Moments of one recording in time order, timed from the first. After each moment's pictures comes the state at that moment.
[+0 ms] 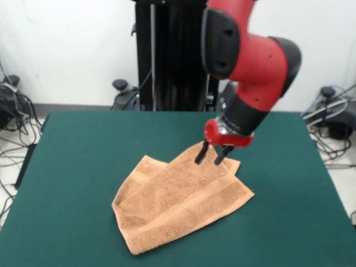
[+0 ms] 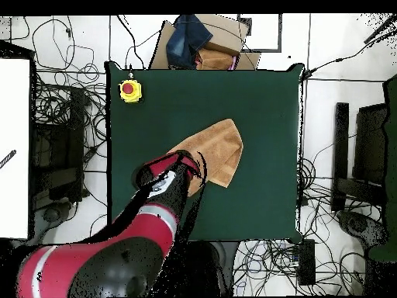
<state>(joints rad) 0.23 -0.15 -0.32 1.40 -0.25 0.36 1.73</state>
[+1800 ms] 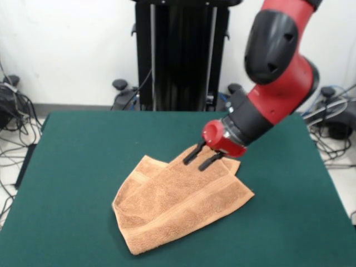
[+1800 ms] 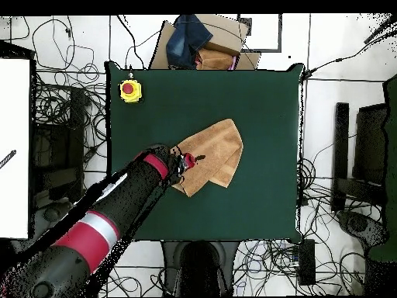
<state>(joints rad) 0.46 0.10 -0.67 1.21 -0.09 0.44 1.86</state>
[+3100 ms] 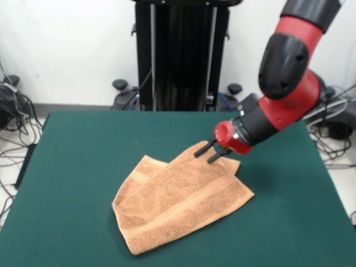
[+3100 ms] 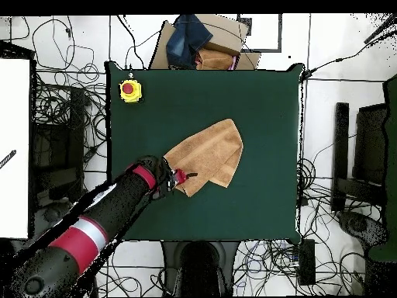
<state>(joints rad) 0.55 0.23 -0.68 1.20 0.04 0.54 1.86</state>
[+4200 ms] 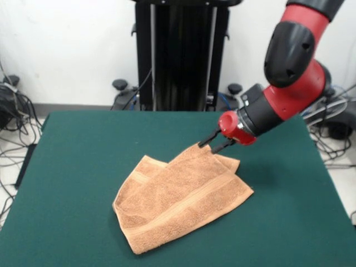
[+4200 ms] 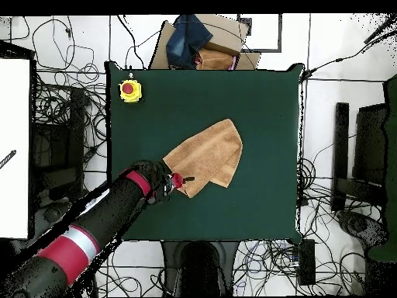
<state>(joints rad) 0.59 0.18 -0.68 1.27 0.05 0.55 1.86</state>
